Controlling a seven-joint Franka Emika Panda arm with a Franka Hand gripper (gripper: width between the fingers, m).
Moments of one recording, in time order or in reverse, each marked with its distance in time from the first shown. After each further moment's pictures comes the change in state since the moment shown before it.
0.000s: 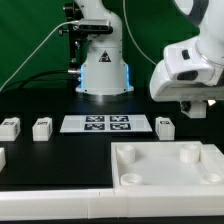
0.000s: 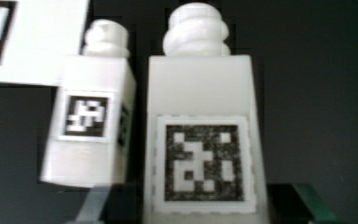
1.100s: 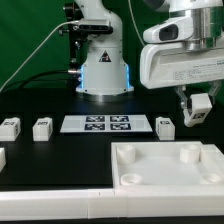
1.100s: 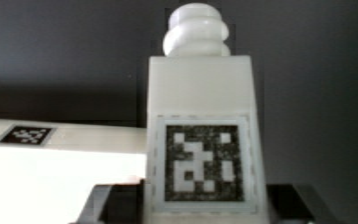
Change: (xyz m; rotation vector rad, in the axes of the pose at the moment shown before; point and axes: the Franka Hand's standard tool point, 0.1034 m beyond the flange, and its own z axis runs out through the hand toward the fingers) arm 0.028 0.015 -0.048 0.050 0.723 -0.103
